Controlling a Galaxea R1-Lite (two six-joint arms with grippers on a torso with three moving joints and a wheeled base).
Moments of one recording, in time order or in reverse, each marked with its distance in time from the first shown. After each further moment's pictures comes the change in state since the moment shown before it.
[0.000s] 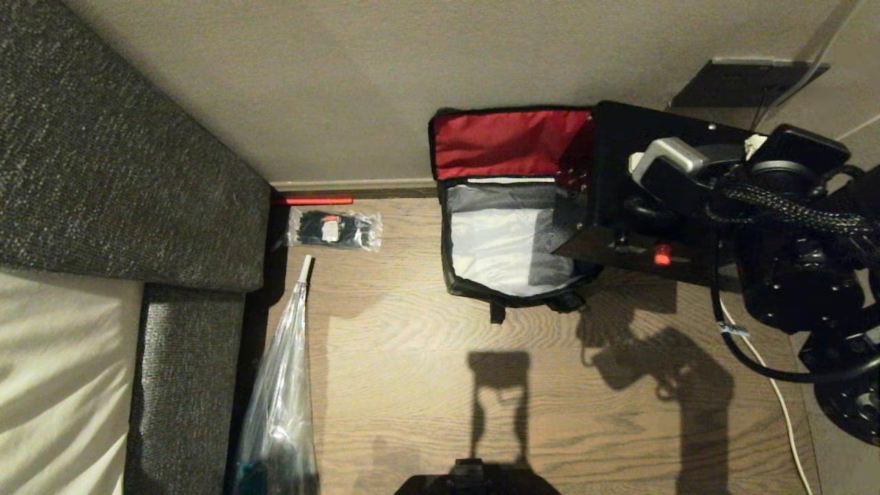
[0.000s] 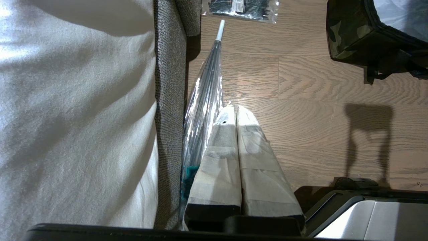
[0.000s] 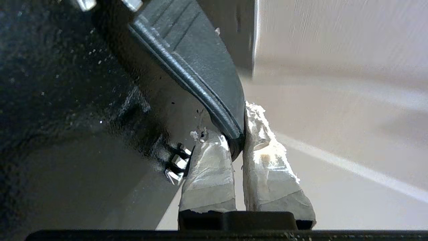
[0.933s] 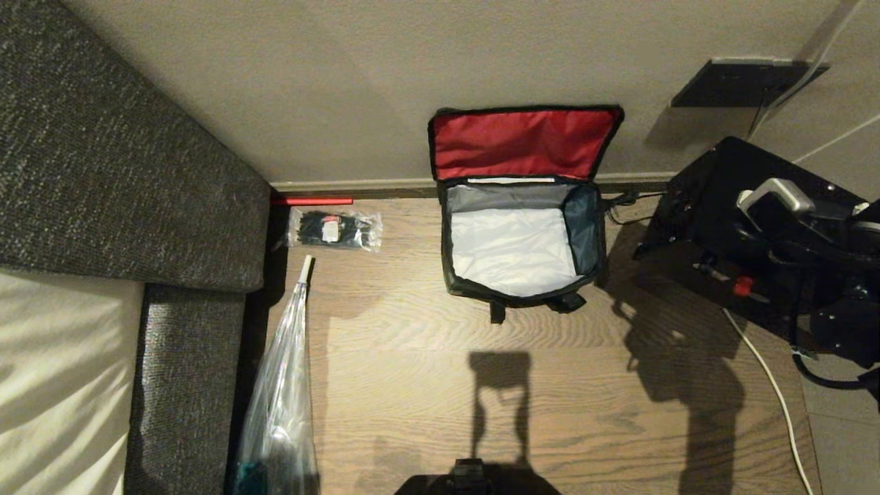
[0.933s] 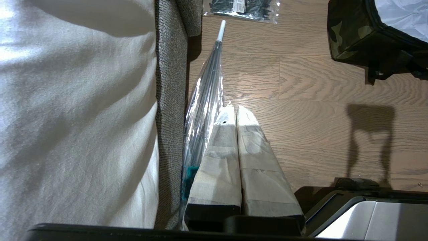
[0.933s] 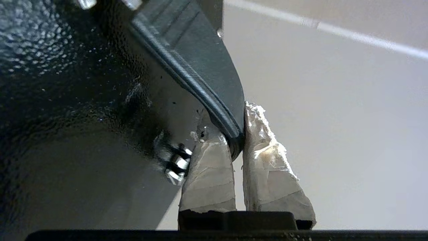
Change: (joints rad) left arm 0.000 0.000 0.000 0.000 0.000 0.000; right arm -0.397 -0.026 0.232 0.041 0.004 0.362
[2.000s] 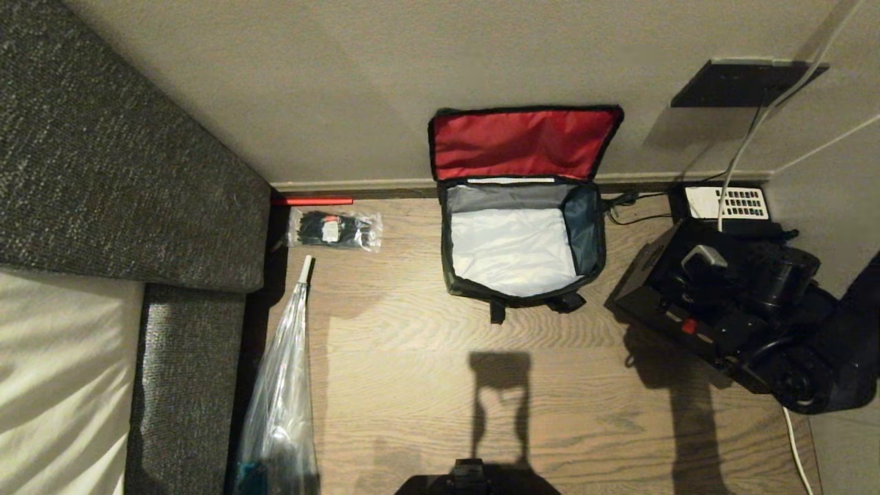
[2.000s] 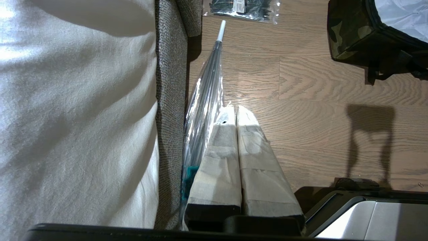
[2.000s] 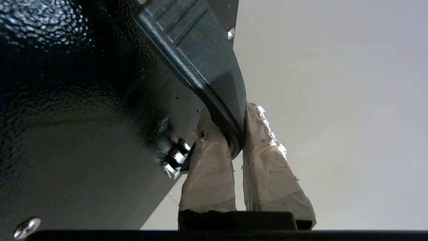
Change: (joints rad) left arm 0.000 0.000 0.000 0.000 0.000 -0.001; right arm -0.158 0.467 -0.155 0.108 0.007 0.229
